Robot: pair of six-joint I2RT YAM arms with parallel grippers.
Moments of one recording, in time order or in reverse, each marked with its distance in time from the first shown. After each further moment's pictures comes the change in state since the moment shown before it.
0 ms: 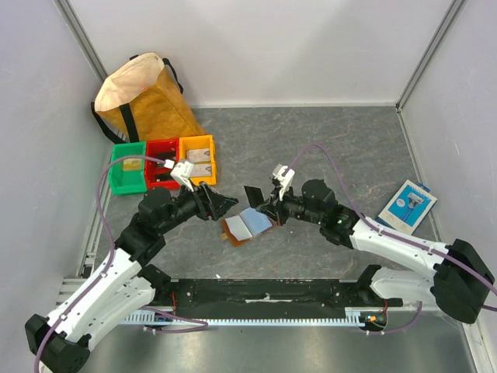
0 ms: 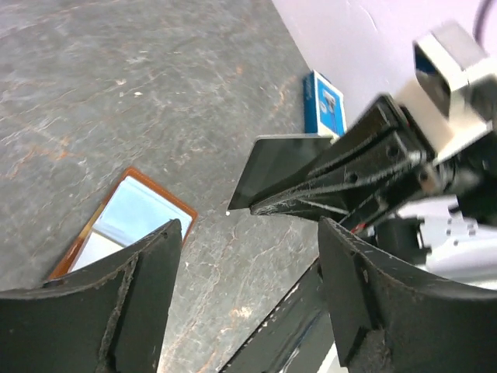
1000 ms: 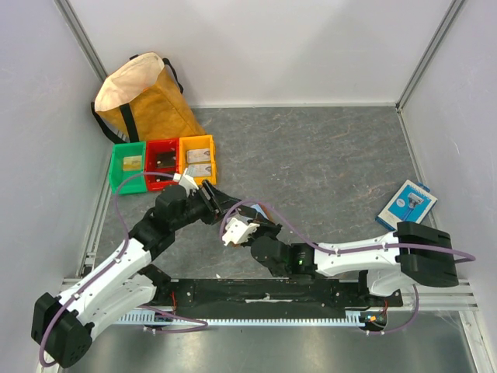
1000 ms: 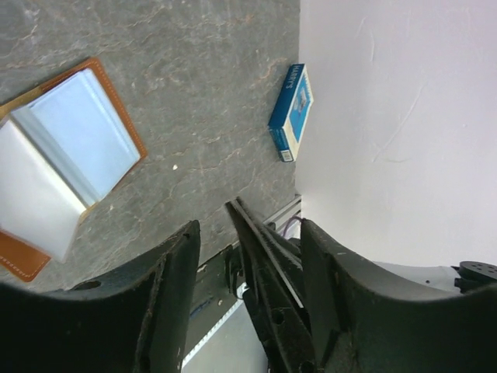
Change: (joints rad) left arm -0.007 0.124 -0.035 -0.019 -0.044 -0.566; right arm 0.602 0.266 0.076 0.059 1.247 -0.584
